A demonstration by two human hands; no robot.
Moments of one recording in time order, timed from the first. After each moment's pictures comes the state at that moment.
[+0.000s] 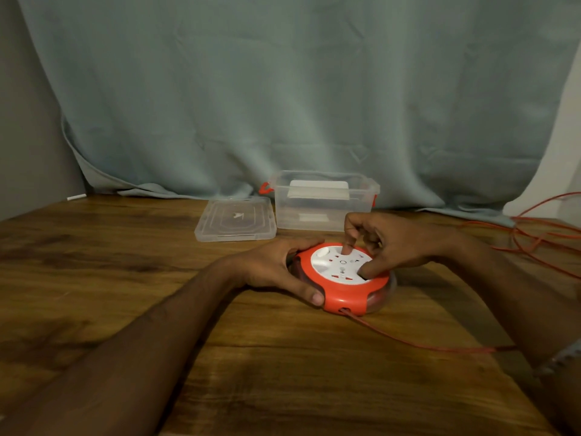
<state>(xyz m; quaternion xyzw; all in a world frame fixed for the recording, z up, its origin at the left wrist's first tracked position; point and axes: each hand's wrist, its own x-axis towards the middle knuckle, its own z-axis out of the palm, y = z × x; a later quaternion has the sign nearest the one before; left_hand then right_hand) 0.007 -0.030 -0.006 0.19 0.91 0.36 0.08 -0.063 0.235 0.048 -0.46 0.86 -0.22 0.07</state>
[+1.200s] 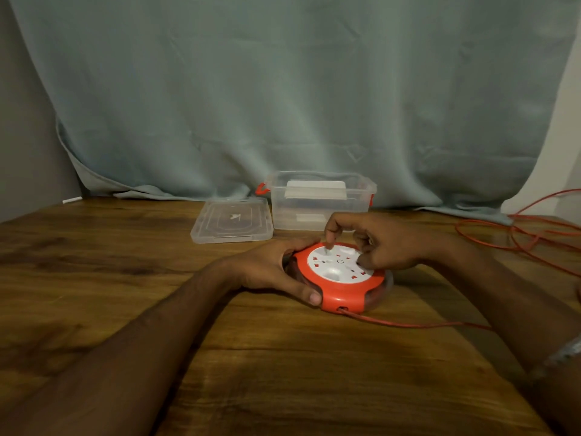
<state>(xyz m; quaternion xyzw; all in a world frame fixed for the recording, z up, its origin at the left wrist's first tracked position) 0.007 -0.027 -0.006 0.21 0.89 0.40 0.07 -0.048 0.229 0.052 -0.46 0.86 -0.19 0.04</state>
